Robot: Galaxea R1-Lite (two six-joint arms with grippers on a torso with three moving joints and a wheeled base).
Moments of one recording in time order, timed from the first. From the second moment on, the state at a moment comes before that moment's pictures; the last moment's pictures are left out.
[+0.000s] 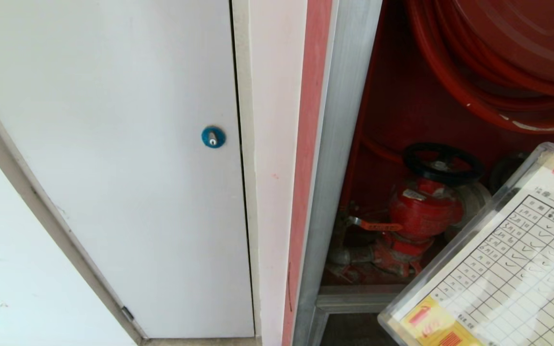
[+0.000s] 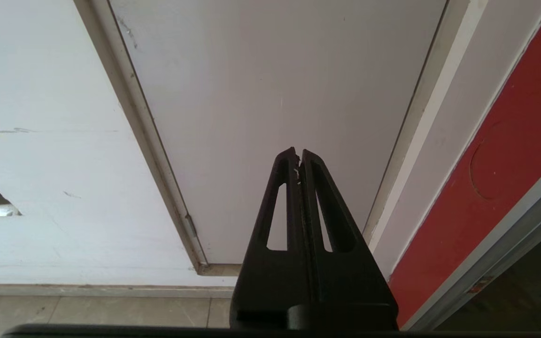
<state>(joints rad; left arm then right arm) 0.01 0.00 0.00 0.00 0.00 0.00 -0.20 0.56 -0.81 0.34 0.95 0.37</state>
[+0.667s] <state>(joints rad) 0.01 0.00 0.00 0.00 0.00 0.00 -0.15 0.69 -0.86 0.33 1.01 0.05</state>
